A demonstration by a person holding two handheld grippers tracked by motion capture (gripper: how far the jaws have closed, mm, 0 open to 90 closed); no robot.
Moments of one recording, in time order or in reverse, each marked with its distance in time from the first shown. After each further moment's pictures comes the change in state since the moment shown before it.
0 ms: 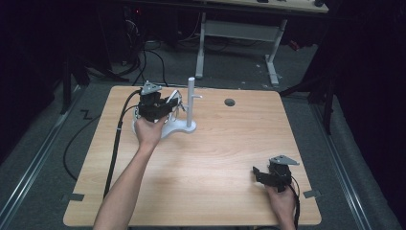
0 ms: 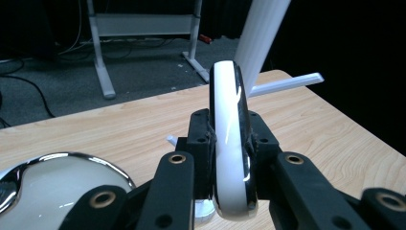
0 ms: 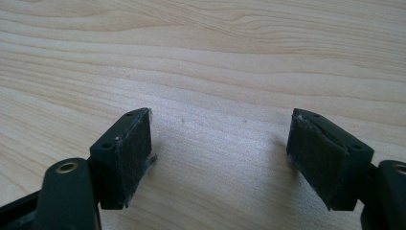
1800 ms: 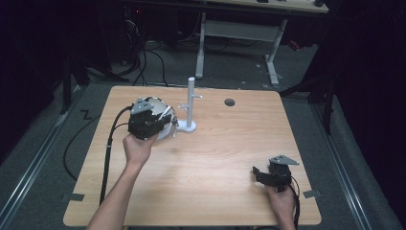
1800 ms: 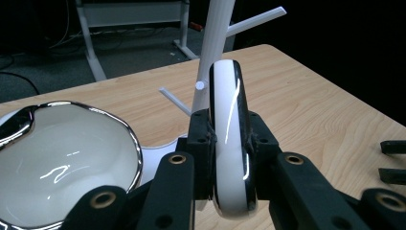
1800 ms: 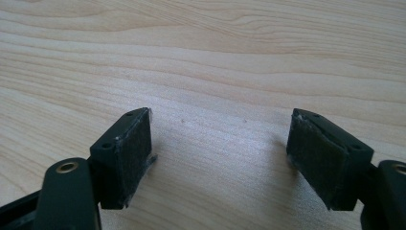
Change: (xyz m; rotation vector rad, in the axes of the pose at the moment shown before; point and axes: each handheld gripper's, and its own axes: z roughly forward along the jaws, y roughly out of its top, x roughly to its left) left arm -0.007 -0.030 -0.039 0.037 -0.036 0.058; right arm 0.000 0.000 0.000 0.000 -0.002 0.002
